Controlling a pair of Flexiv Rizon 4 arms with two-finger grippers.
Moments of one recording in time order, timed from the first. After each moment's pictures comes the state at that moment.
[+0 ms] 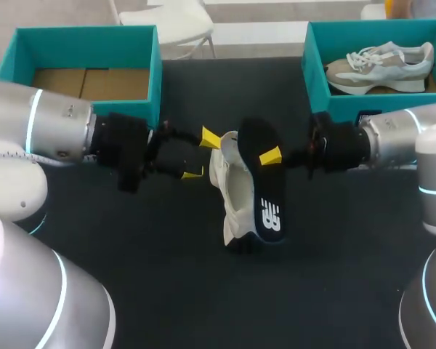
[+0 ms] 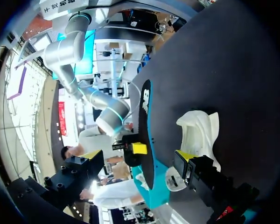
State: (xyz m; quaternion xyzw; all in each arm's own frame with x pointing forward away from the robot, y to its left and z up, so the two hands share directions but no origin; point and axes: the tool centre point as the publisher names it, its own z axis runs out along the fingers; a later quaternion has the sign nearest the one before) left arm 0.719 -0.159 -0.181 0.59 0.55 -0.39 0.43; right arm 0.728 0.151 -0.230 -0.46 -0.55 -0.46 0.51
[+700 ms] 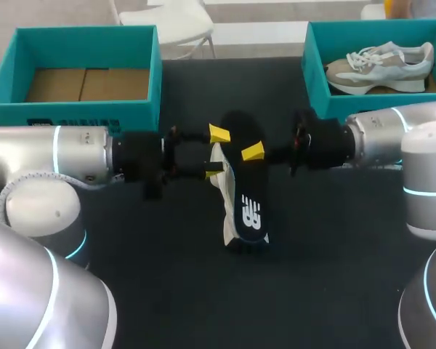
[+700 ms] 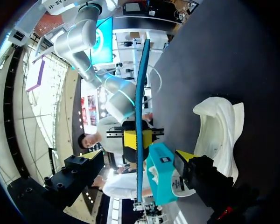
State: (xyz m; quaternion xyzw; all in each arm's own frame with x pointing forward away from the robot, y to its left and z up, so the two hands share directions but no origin) left arm 0.747 -0.186 -0.200 0.51 0.53 -0.44 0.51; right arm 0.716 0.186 -0.203 -0.45 -0.55 -0.47 0.52
